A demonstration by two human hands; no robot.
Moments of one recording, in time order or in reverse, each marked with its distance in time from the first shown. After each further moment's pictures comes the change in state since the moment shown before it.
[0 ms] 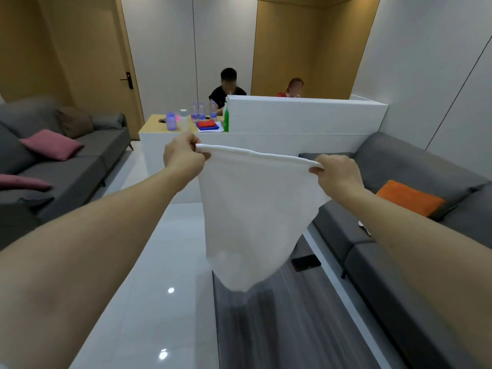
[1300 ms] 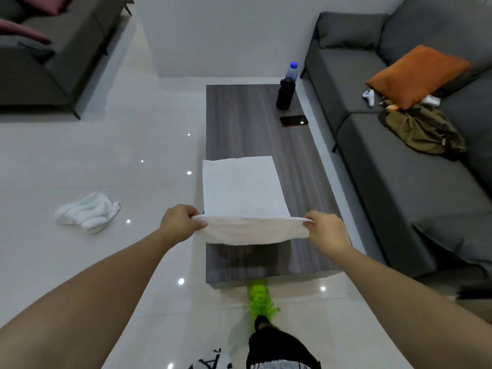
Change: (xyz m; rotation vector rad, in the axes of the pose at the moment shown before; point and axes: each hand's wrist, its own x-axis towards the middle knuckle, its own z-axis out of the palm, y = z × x) left_hand -0.589 -0.170 0.058 0.431 -0.645 -0.425; right_hand -0.583 0.127 0.040 0.164 -0.717 0.127
